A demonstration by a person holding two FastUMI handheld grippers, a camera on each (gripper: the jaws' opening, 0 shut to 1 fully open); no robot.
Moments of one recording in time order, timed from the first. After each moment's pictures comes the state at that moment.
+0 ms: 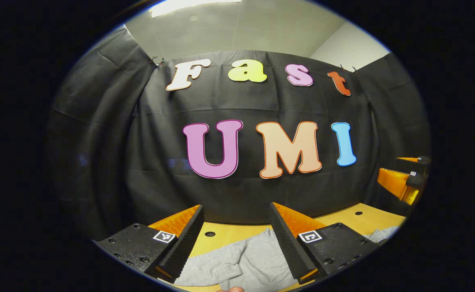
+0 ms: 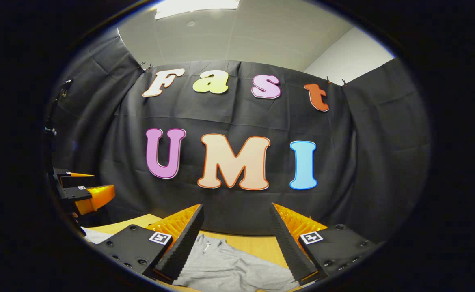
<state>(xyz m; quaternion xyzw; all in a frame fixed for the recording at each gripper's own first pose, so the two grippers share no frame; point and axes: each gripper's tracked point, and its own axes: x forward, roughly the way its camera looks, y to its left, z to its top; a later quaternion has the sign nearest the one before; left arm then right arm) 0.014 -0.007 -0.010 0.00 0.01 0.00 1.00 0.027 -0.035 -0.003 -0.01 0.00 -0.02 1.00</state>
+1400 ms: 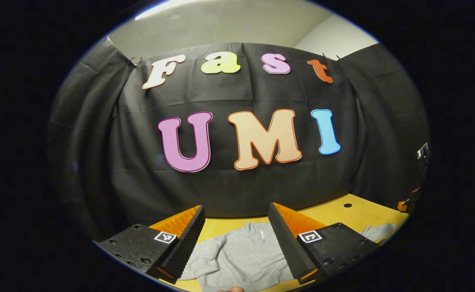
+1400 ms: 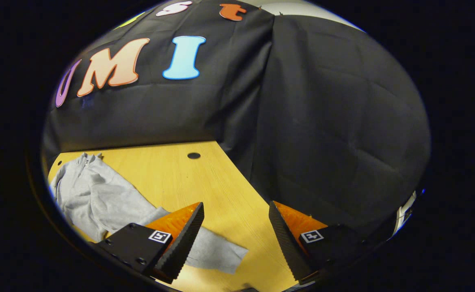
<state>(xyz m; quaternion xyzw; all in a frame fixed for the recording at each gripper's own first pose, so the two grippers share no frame) 0.019 -0.102 -0.030 0.03 0.05 -0.04 1.00 -0.085 -0.416 -0.278 -0.01 0.32 -0.28 0.90</state>
